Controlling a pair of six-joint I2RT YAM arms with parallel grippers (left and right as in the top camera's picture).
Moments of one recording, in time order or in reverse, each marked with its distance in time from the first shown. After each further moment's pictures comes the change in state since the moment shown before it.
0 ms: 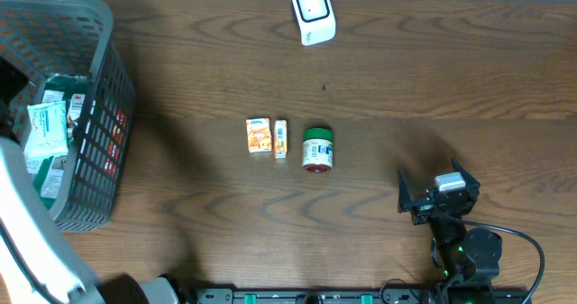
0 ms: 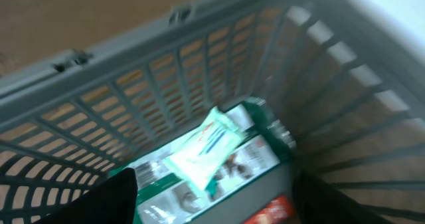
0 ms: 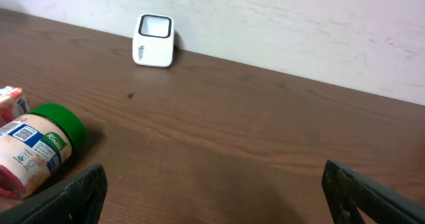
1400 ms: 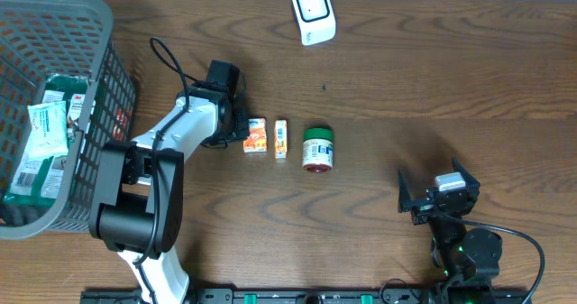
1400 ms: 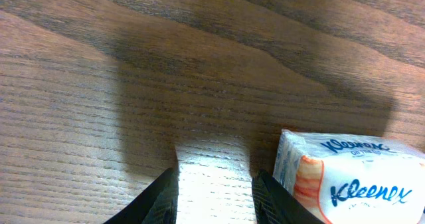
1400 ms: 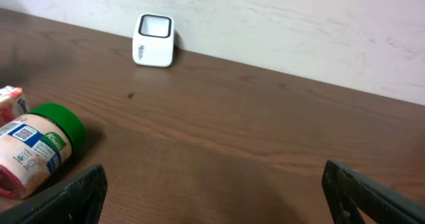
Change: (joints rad) left arm -0.802 0.425 -0.493 0.302 0.227 -0.125; right arm 0.000 0.000 0.000 0.000 0.000 0.000
